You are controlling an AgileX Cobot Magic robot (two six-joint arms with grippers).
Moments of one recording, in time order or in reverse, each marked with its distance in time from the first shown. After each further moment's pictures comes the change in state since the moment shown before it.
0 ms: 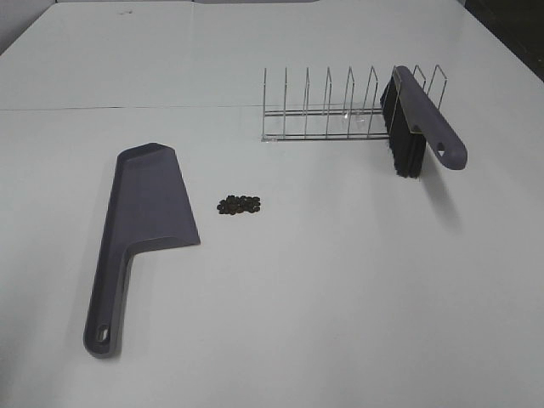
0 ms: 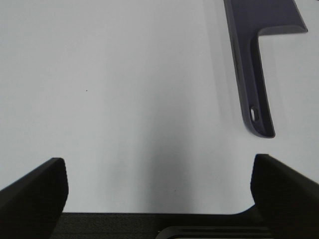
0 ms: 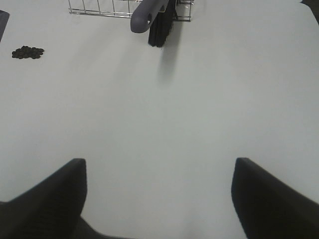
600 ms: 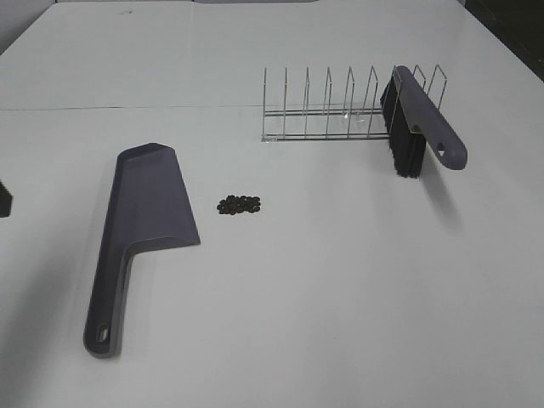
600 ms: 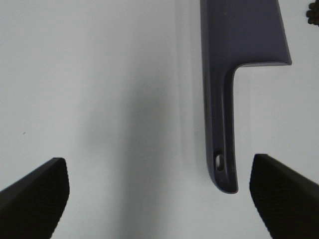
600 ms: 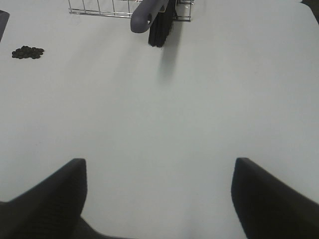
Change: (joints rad) left arm -0.067 0.577 -0.250 -0.101 -0.146 -0.022; right arm 0.000 0.000 0.000 0.000 0.000 0.000
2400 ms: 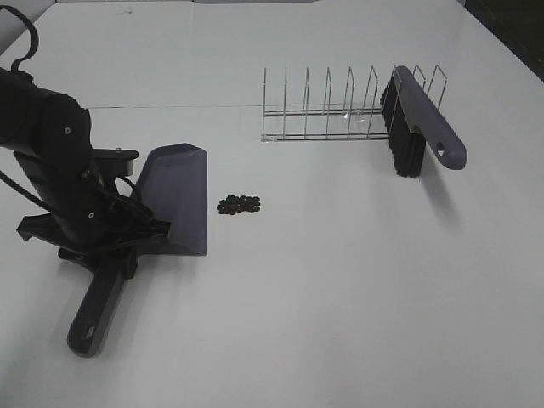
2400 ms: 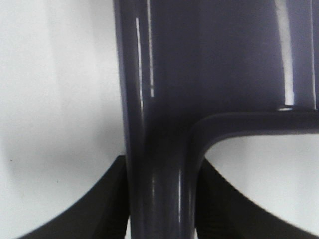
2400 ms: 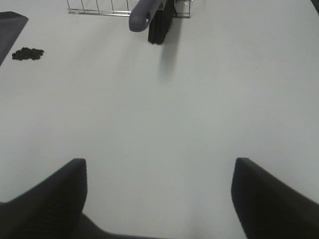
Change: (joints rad) left arm -0.270 0.750 -0.257 0.119 -0.199 -0.154; right arm 0.000 0.035 -0.010 0.001 -0.004 0.029
